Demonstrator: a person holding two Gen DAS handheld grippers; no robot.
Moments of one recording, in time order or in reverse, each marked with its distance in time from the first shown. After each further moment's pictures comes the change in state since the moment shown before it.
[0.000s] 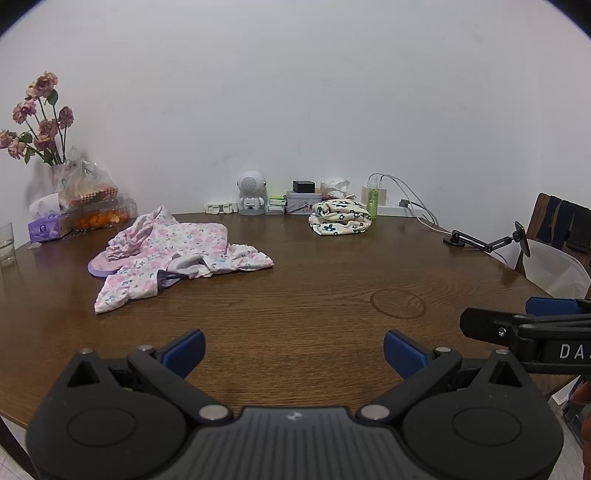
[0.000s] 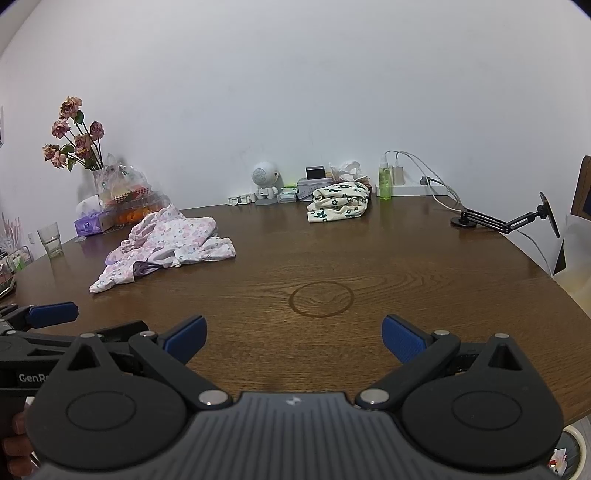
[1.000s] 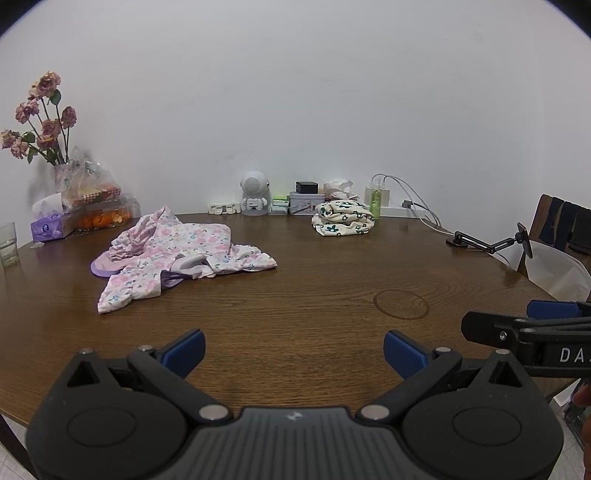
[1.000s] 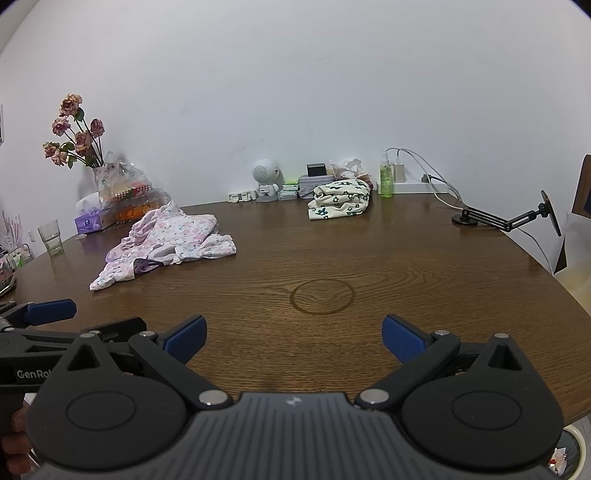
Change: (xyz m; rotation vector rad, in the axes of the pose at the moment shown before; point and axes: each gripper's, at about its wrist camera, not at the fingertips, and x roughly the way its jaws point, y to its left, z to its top) left arm 0.000 0.004 0.001 -0.002 -0.001 0.004; right arm 0.000 0.000 -0.002 -0.002 0.007 0.003
